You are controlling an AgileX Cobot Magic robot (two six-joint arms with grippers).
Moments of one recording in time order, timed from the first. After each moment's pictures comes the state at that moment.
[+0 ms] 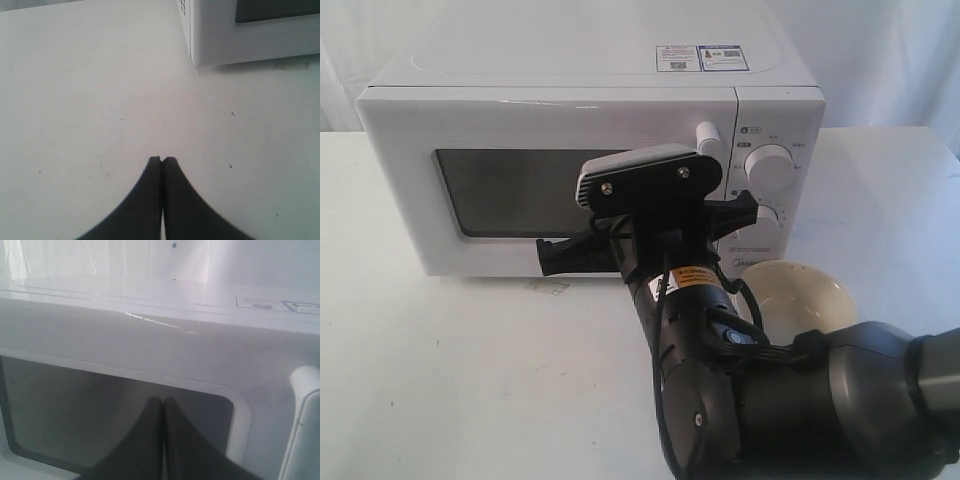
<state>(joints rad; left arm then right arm) -0.05 0.00 0.02 -0.09 0.43 0.18 0.97 1.74 -0.76 0.89 -1.13 -0.56</state>
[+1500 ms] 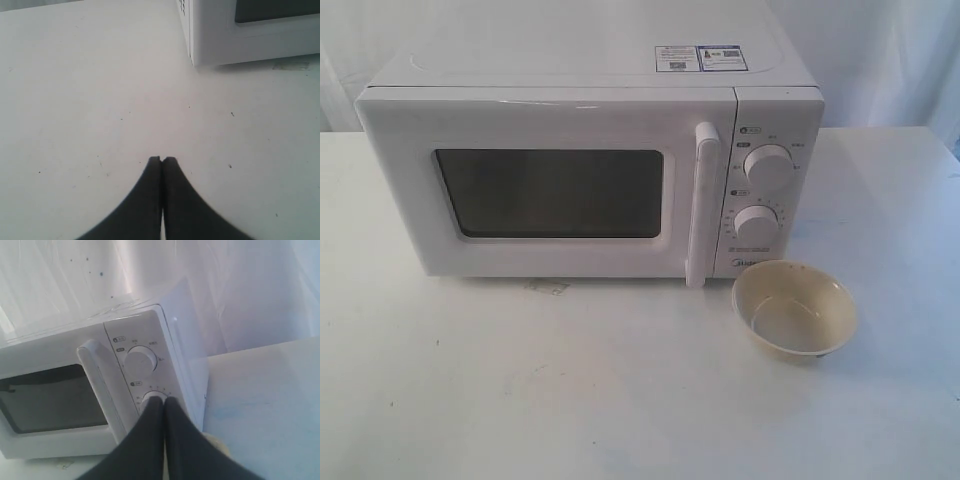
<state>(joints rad) -0.05 0.00 0.02 -0.09 0.43 0.18 0.08 0.11 -0.08 1.12 0.08 -0.83</state>
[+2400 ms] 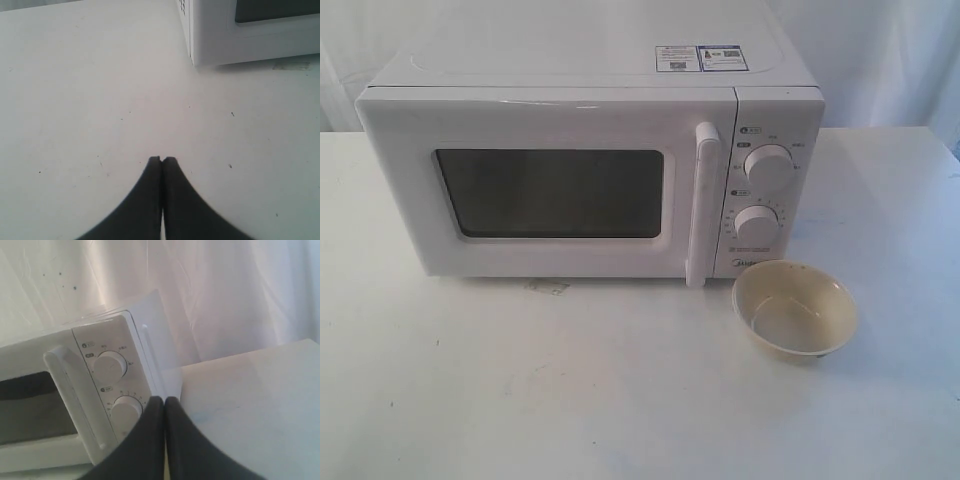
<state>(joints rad) -0.05 0.00 0.02 -0.09 0.43 0.18 0.00 0.01 -0.01 1.07 0.06 -0.80</state>
